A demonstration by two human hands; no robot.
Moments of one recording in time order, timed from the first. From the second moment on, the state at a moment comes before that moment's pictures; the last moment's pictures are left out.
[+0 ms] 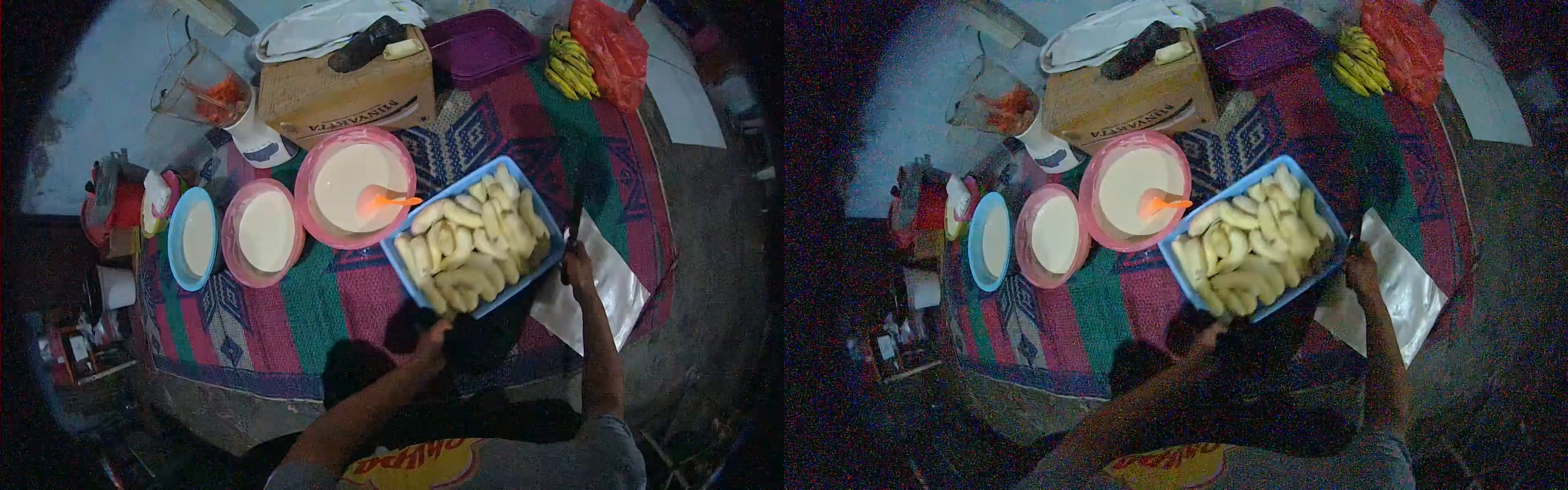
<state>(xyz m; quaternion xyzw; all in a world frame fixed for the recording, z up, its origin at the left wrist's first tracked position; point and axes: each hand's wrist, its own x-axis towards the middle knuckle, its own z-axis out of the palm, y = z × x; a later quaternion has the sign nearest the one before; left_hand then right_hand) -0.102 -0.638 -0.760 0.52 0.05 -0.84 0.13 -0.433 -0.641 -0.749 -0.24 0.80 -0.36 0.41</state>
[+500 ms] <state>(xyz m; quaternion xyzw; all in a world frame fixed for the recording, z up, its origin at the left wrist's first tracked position) -0.260 -0.825 -0.767 0.37 -0.06 -0.91 0.19 -0.400 -0.731 -0.735 0.00 0.52 -0.63 0.58</state>
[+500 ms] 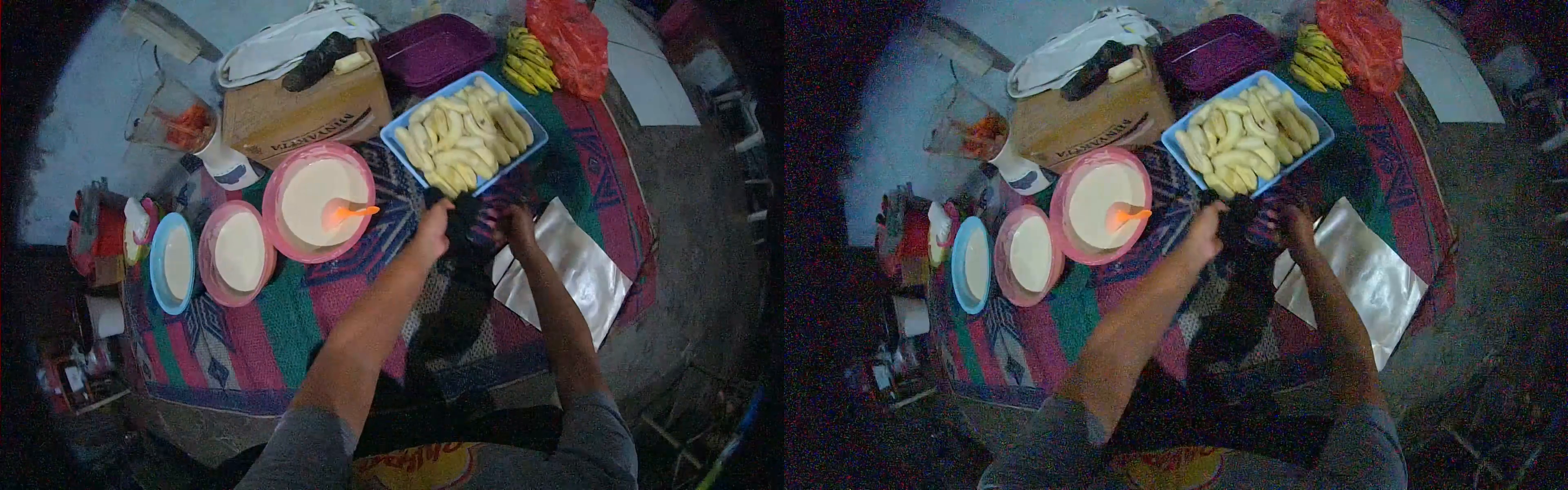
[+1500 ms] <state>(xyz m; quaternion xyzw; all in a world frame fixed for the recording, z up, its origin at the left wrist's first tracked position) -0.166 -0.801 -0.761 0.50 -0.85 -0.13 0.12 -0.555 -0.616 -0.777 -0.30 0.84 -0.35 0.28</state>
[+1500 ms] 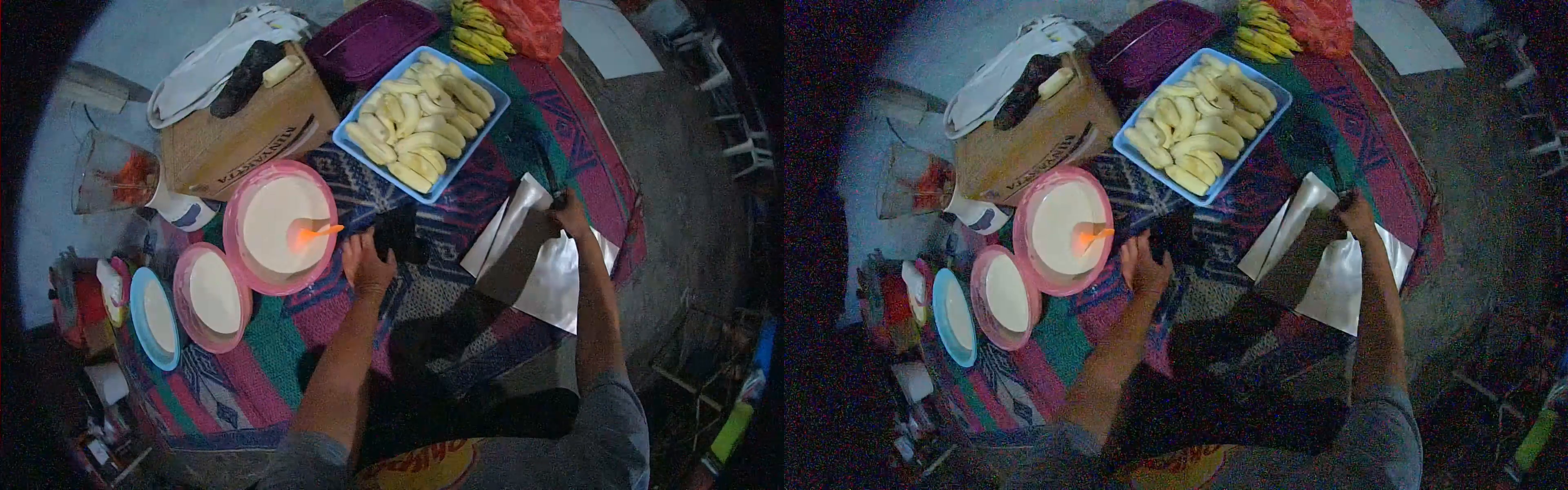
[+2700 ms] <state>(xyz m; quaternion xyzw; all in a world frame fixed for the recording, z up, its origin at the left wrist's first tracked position) -0.165 -0.807 -0.762 0.48 -0.85 -0.14 0.16 -0.443 -0.855 -0.715 -0.62 0.77 -0.15 0.02</state>
